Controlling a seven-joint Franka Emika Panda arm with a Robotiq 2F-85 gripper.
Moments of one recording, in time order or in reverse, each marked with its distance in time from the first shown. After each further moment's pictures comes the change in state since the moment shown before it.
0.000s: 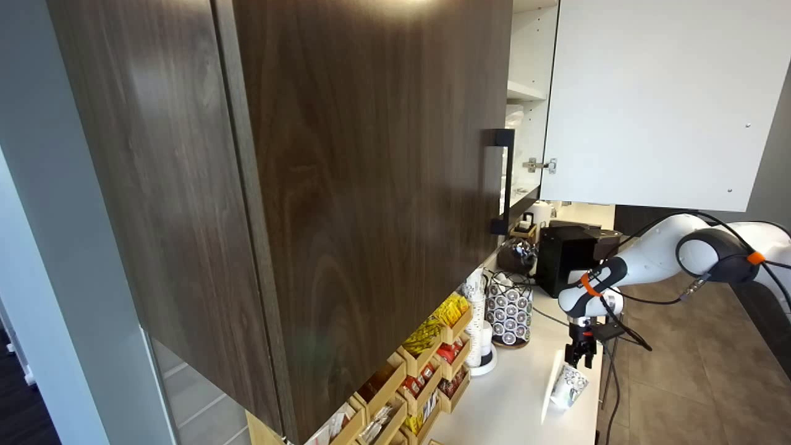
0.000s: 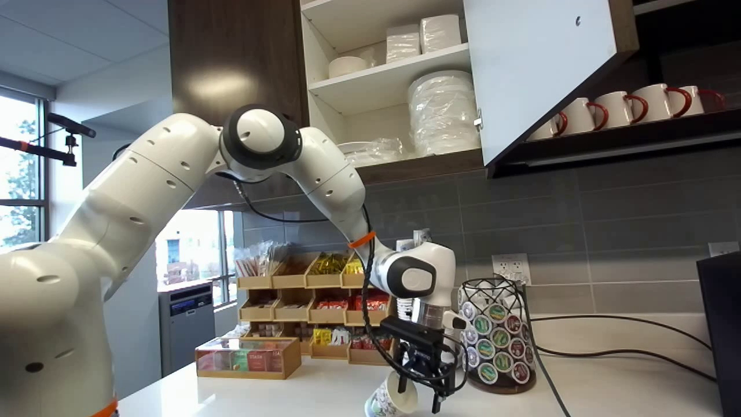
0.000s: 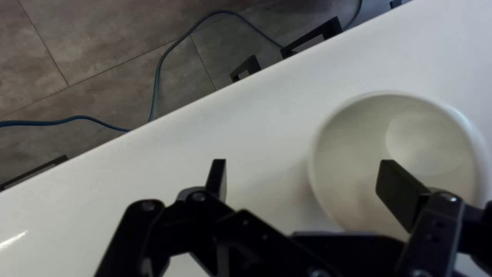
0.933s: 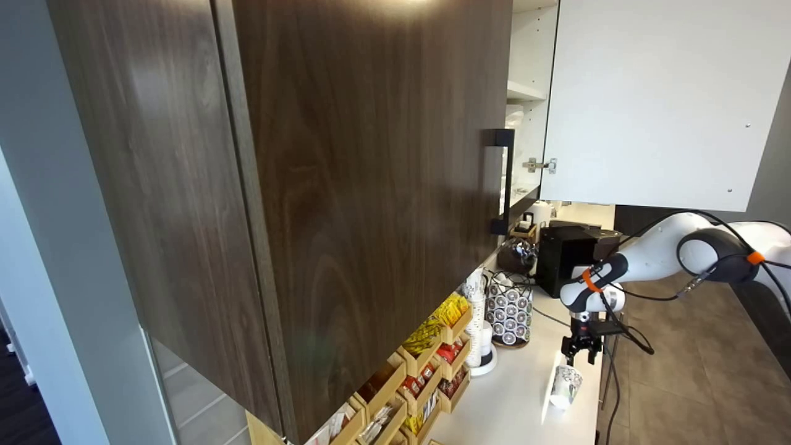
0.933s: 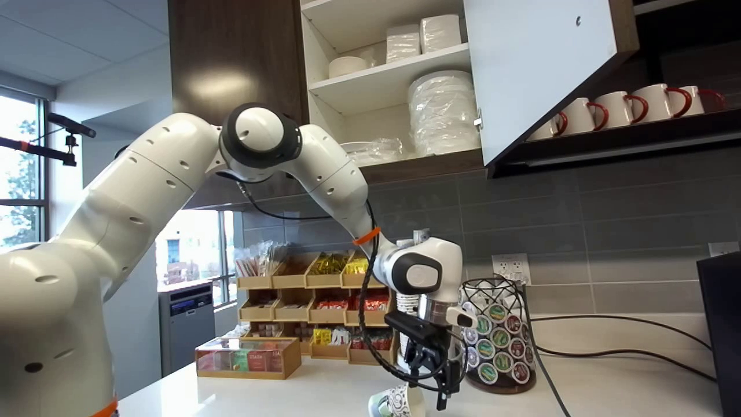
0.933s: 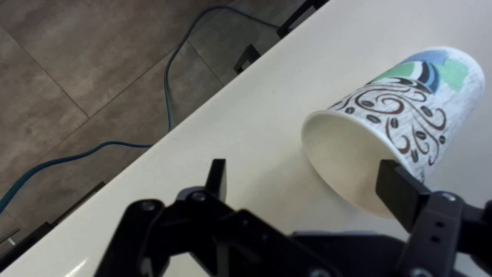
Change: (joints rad) arm -0.011 0.000 -0.015 0.026 0.034 0.000 0.207
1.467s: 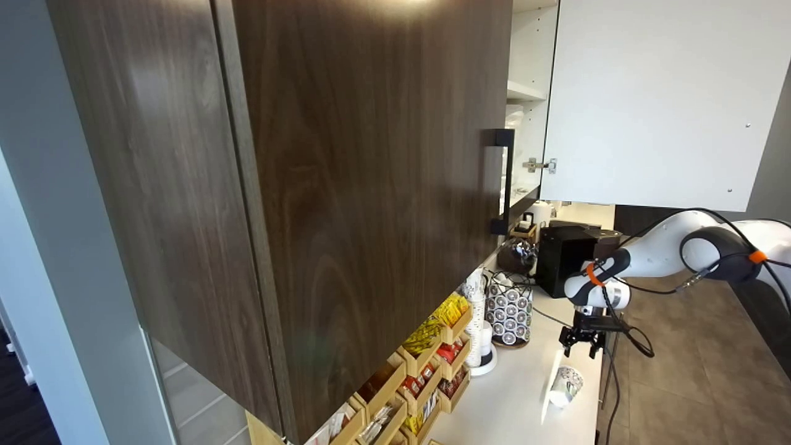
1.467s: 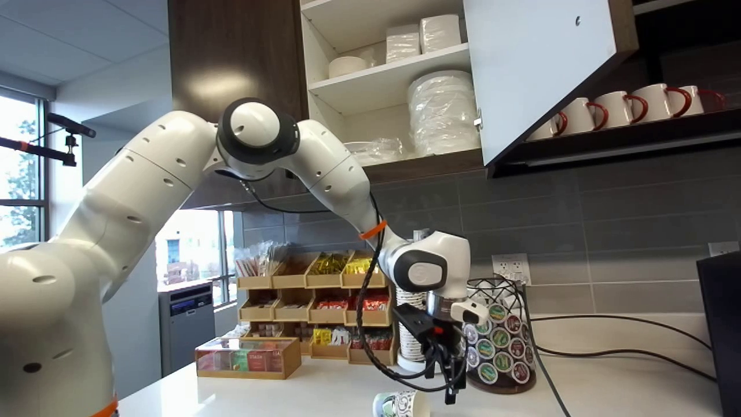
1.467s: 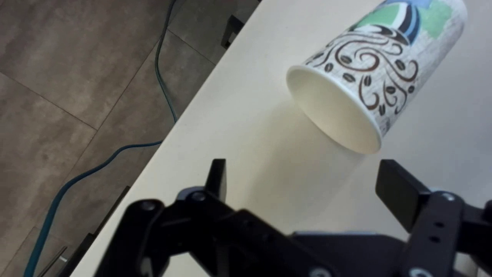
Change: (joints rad) arm -0.014 -0.015 -0.022 0.000 0.105 0.063 0.142
